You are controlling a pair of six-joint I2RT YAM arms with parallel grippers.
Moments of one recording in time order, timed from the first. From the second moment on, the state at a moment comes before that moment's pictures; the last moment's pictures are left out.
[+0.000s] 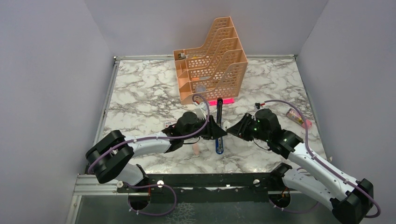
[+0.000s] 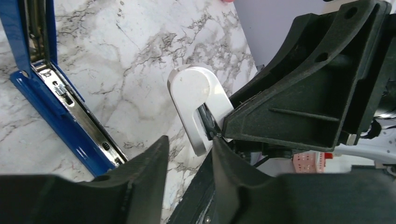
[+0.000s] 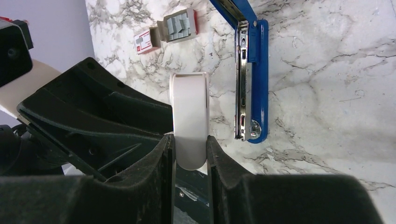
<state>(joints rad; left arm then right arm) -0.92 1.42 0.60 0.54 0.24 -0.90 0.65 0.82 0.60 -0.38 -0.10 1.00</state>
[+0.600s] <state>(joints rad) -0.92 1.44 0.60 0.59 0.27 -0.83 0.65 0.83 0.71 -0.54 -0.05 0.95</state>
